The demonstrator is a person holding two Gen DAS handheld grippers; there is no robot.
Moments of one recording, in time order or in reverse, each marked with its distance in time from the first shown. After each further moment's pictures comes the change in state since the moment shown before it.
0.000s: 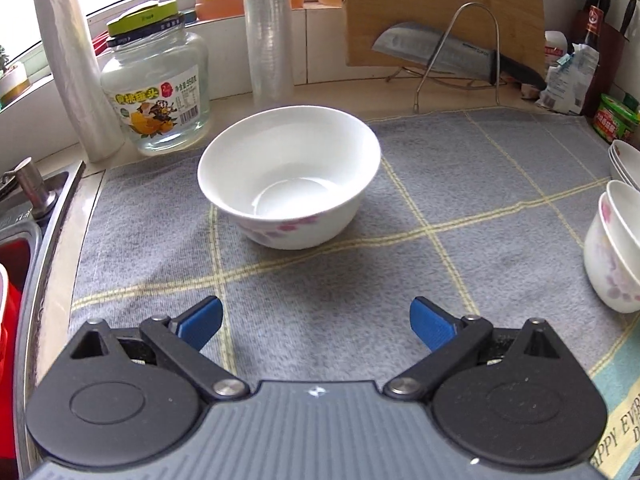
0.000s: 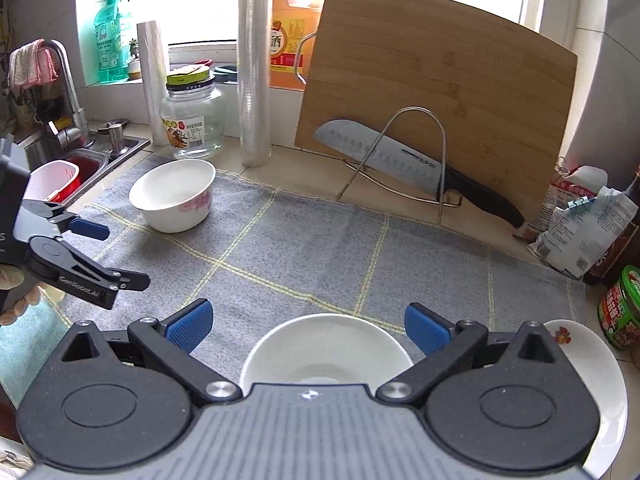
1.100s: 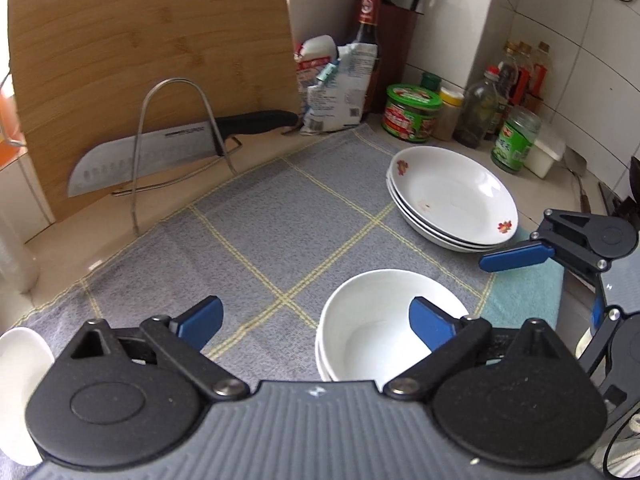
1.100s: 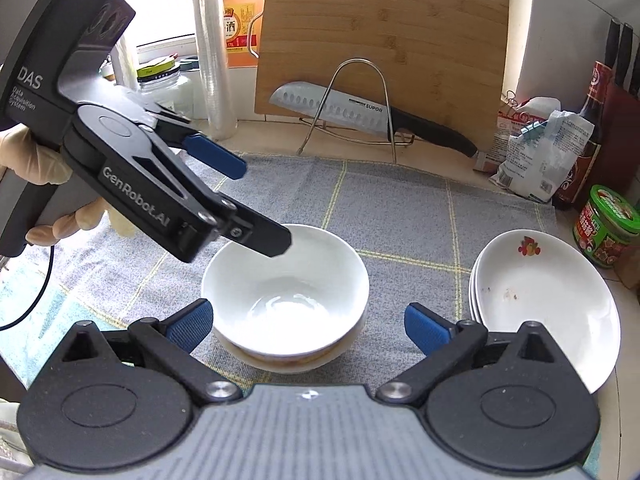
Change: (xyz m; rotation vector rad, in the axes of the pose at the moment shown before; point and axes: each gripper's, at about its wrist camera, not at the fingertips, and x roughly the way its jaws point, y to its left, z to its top) left arm -0.032 -0.160 0.089 0.327 -0.034 -0.435; right arm -0.038 -0.046 -0.064 0.141 0.013 -0.032
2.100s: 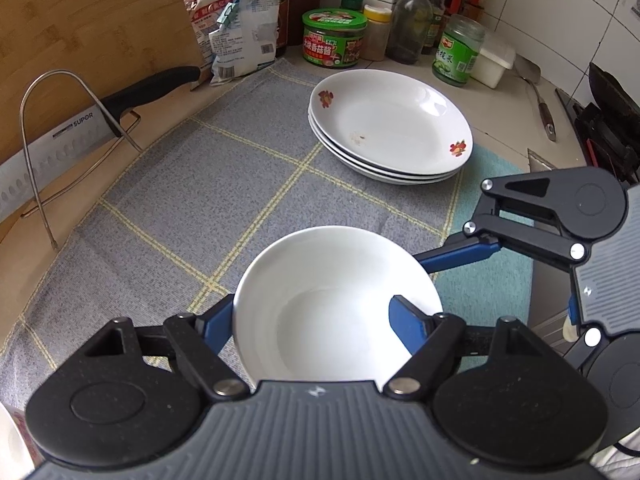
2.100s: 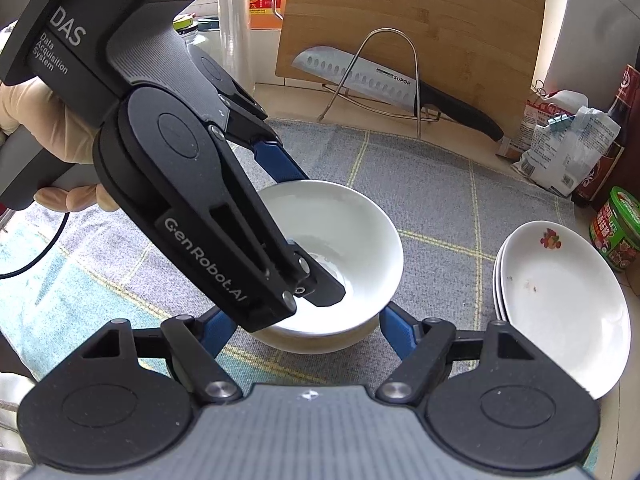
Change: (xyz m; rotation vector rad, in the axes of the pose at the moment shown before) left arm 0.047 -0.042 0.013 0.221 0.217 -0.141; right arm 0.017 0.016 0.000 -0.078 0.107 0.018
